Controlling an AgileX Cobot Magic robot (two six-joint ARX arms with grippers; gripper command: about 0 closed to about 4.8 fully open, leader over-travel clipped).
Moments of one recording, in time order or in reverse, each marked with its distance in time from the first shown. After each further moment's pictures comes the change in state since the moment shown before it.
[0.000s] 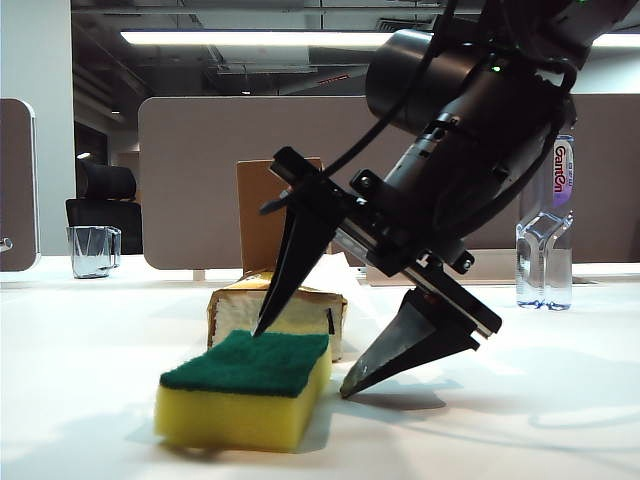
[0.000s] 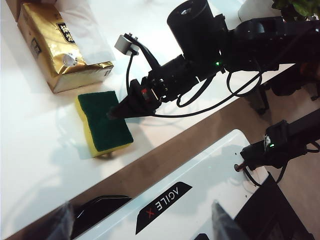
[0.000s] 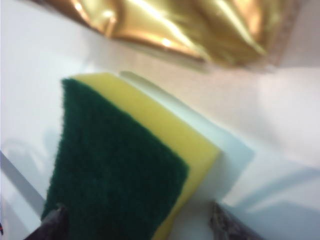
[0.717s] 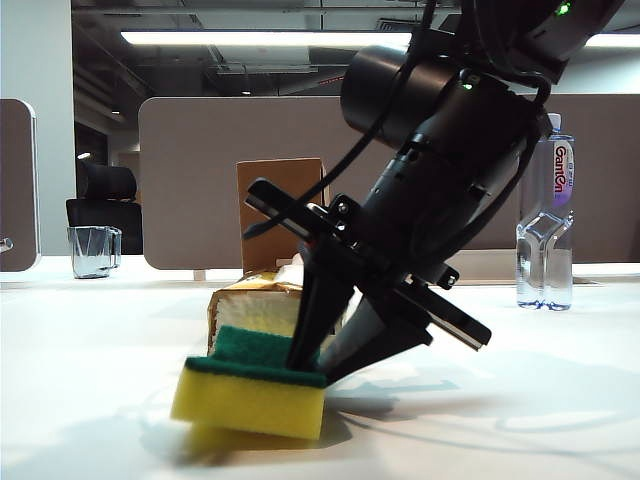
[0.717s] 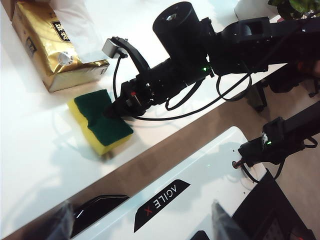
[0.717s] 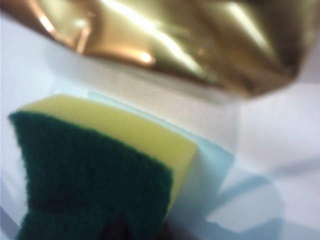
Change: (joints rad) left arm -0.015 -0.007 0.000 -0.003 0.000 0.000; right arm 0.039 0.046 0.011 0.018 0.116 0.018
